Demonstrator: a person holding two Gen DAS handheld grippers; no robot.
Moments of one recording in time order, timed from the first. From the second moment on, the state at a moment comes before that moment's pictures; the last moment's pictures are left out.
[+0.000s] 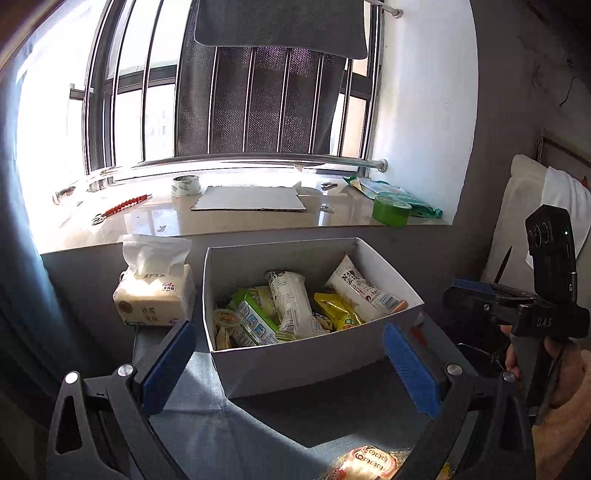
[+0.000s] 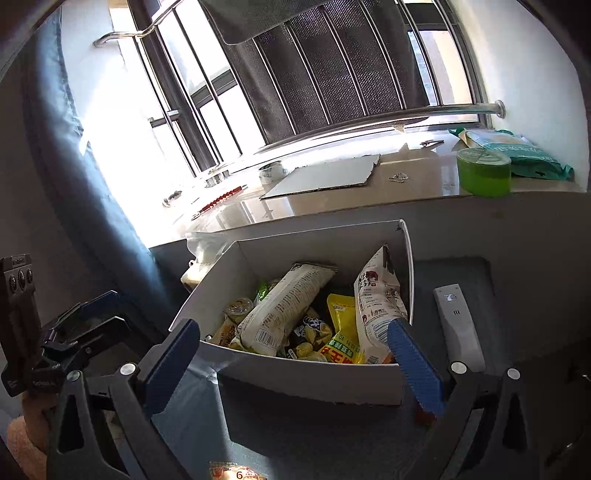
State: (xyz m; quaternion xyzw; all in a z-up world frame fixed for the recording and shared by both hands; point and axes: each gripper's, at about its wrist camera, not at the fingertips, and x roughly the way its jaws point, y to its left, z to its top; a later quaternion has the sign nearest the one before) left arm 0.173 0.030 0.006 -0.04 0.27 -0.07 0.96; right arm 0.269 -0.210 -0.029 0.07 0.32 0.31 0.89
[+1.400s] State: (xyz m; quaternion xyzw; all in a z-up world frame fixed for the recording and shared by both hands) left arm 0.006 0.005 -0.106 -0.16 0.31 -0.08 0.93; right arm 0.120 -0.174 -0.182 -0.06 0.45 0.24 0.86
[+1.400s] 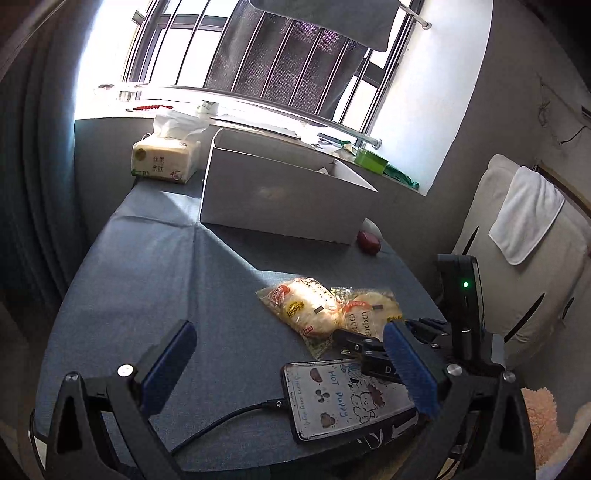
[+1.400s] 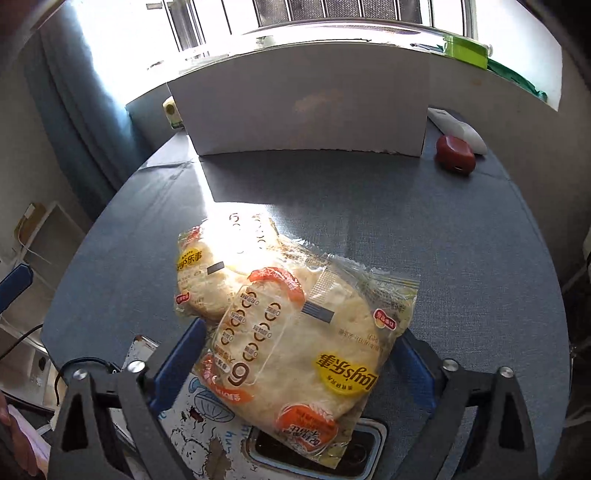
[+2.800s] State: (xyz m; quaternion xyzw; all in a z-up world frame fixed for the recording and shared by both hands) left arm 0.110 -0.012 -0.103 -0.05 0.34 -0.15 0.93; right arm 0.115 -0.249 -0.125 0.03 0.38 0.31 0.87
